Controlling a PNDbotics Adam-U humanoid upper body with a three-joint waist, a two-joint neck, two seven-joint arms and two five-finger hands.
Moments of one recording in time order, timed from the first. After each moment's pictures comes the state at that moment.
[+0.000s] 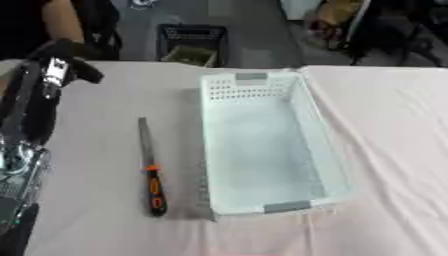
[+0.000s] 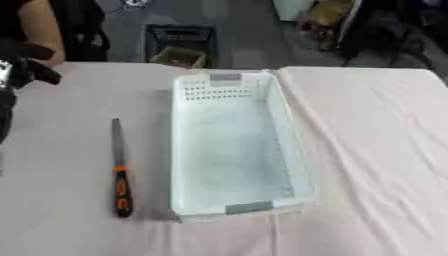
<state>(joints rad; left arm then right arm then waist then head) -0.15 0.44 0.04 -1.88 -0.01 -0.08 0.09 -0.24 -0.39 -0.17 -1.96 0.35 -0.06 -0.35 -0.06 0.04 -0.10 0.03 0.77</state>
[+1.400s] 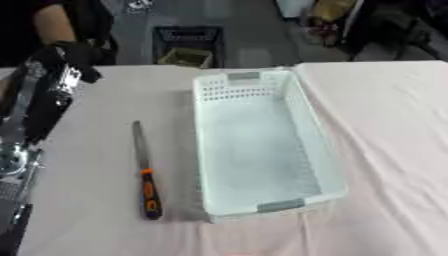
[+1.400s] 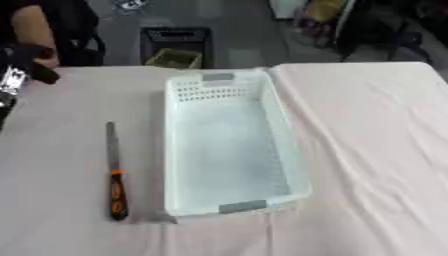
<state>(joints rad) -0.14 0.52 0.05 -1.90 -0.18 -0.09 0.05 -0.23 -0.40 -0.17 -1.95 0.35 -0.05 -0.35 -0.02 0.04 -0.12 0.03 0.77</state>
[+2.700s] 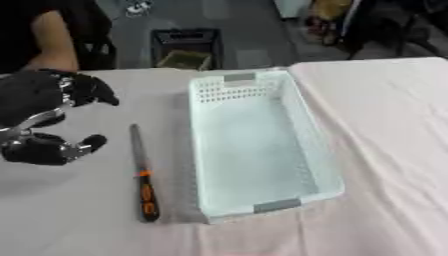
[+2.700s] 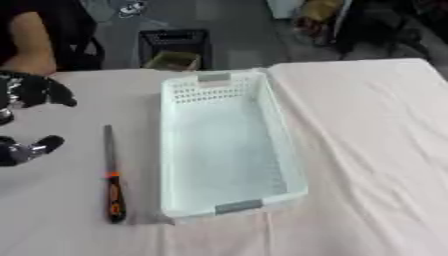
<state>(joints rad) -0.13 0.94 -0.06 -1.96 -0.71 -0.30 -0.33 -0.23 -0.41 -0.17 -1.94 0.34 -0.06 -0.35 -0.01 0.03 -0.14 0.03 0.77</state>
